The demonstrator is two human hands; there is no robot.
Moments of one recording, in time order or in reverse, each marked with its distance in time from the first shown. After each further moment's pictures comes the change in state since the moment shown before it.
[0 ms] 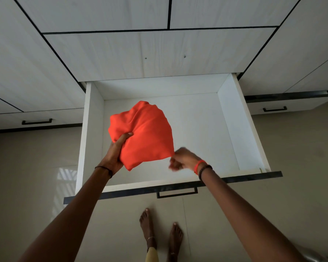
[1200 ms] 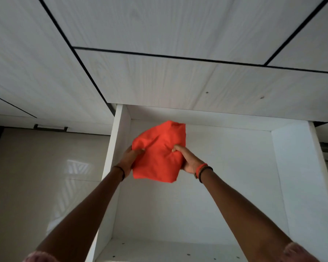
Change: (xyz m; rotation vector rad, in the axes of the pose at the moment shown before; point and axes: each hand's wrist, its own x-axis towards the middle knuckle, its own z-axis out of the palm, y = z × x) left_hand 0.227 0.060 -0.100 0.155 0.110 -0.047; right_hand 0.236 -0.168 0.044 0.419 -0.186 -0.020
